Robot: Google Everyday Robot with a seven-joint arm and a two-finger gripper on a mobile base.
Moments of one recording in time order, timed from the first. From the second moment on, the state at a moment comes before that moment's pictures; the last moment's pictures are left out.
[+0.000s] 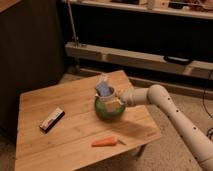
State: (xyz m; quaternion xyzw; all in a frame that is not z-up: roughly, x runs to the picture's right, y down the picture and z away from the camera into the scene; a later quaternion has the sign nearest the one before) arm 0.038 0.041 0.780 0.40 -0.25 -0.80 0.38
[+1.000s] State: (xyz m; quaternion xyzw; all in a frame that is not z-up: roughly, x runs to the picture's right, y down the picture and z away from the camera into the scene) arm 0.027 0.072 0.831 0.39 -0.27 -0.80 0.37
